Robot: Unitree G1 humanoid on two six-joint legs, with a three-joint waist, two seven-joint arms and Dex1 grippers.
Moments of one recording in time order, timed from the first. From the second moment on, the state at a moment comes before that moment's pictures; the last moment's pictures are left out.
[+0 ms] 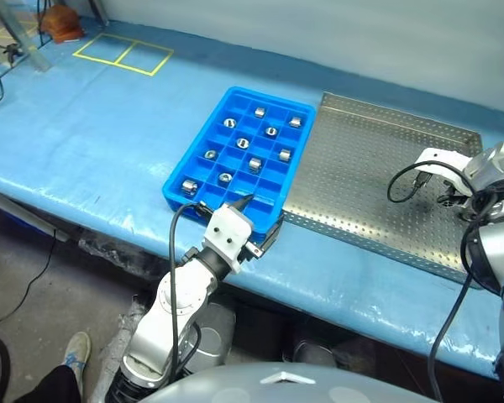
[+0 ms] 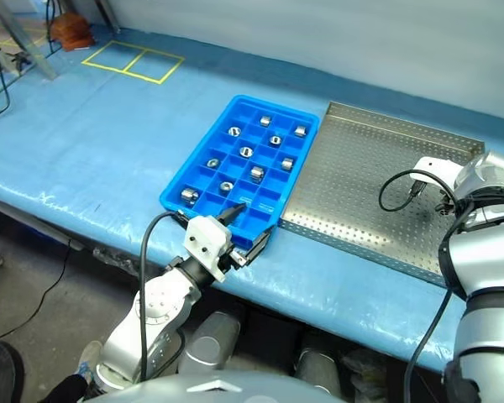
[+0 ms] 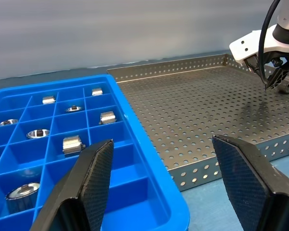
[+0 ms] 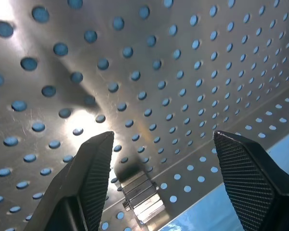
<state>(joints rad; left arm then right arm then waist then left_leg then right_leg) 0.11 0.16 -0.43 -0.63 -0.02 0.41 -0.26 -1.08 -0.83 0.46 1.37 -0.60 0.23 0.83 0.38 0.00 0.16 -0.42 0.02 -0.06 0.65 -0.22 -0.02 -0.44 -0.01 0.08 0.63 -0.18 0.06</state>
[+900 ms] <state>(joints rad) -0.09 0.10 -0.50 -0.51 -0.04 0.36 -0.35 -1.00 -0.91 0.39 1.37 -0.53 0.27 0.87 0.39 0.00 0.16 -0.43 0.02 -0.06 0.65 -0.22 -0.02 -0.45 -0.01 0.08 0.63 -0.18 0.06</state>
